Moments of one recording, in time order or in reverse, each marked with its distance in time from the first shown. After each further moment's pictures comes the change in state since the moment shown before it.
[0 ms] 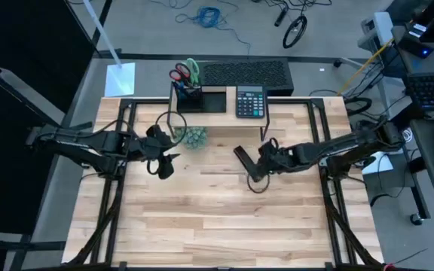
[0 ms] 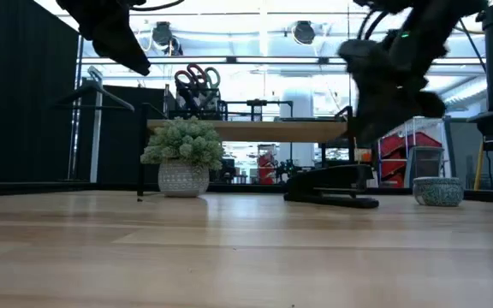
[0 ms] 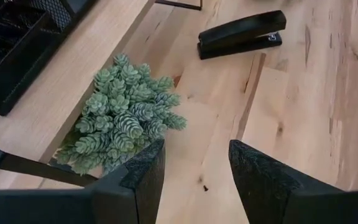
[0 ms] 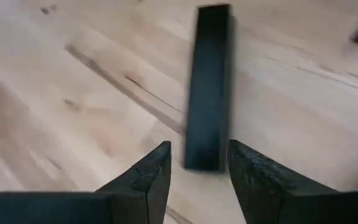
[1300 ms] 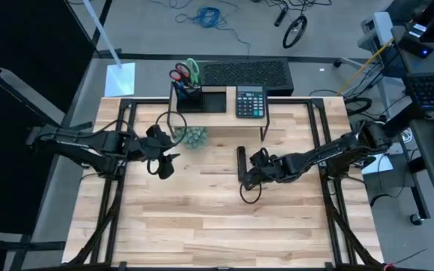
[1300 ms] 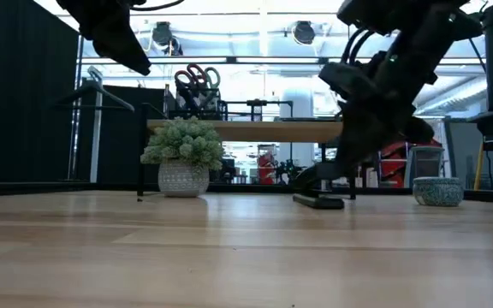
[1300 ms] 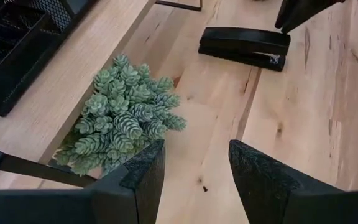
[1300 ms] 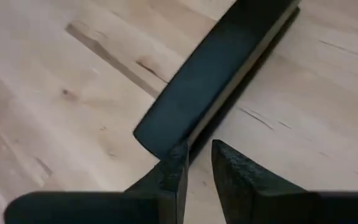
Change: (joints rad) left arm 0.000 0.000 0.000 0.003 0.000 -0.002; right arm 0.025 0.186 -0.024 0.293 0.000 -0.037
